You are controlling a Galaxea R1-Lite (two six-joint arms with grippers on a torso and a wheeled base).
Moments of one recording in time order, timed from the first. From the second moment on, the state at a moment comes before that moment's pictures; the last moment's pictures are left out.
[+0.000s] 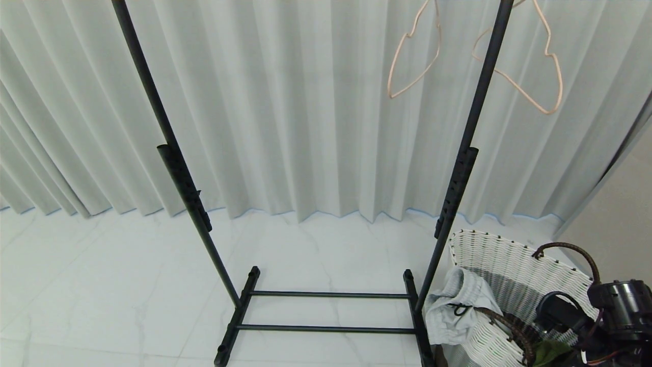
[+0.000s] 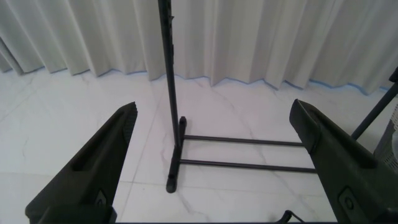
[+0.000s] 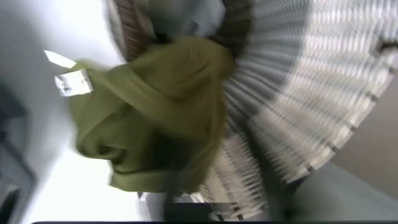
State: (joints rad) left arm 0.00 0.00 0.00 0.00 0.00 0.01; right arm 0.10 1.74 -0.19 -0.59 -0.23 -0.55
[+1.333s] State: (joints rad) left arm 0.00 0.00 0.00 0.00 0.00 0.03; right arm 0.11 0.98 -0.69 0.06 -0.26 -0.45
